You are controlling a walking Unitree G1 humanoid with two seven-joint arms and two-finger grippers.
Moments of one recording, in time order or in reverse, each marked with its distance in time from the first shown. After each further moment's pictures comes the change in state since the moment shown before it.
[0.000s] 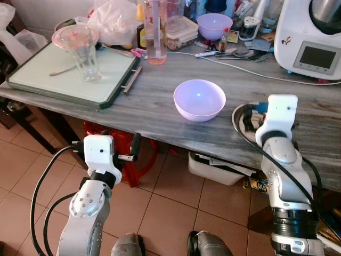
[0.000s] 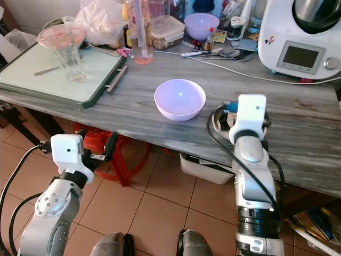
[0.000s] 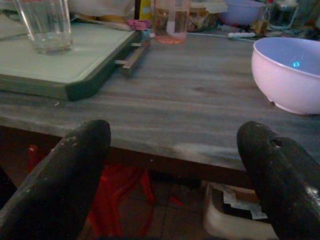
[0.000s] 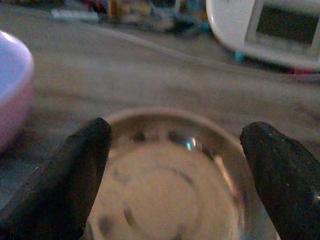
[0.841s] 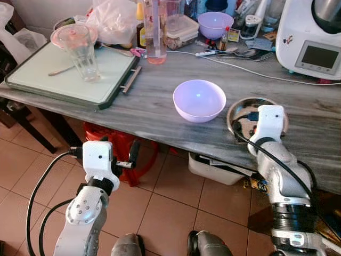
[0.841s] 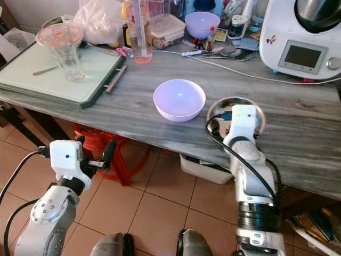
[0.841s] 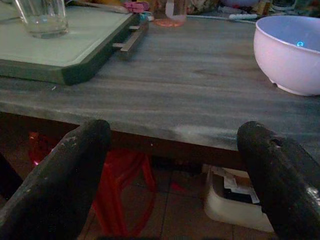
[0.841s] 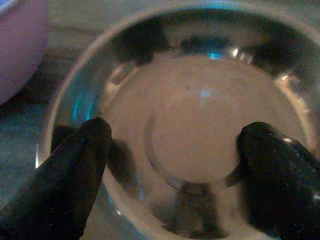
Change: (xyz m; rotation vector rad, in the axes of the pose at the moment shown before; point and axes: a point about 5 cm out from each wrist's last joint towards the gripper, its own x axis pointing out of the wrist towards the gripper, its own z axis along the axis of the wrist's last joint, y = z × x) left arm -0.010 0.002 -0.005 0.012 0.045 -0.010; right arm 0.005 0.014 -0.018 0.074 0.196 0.143
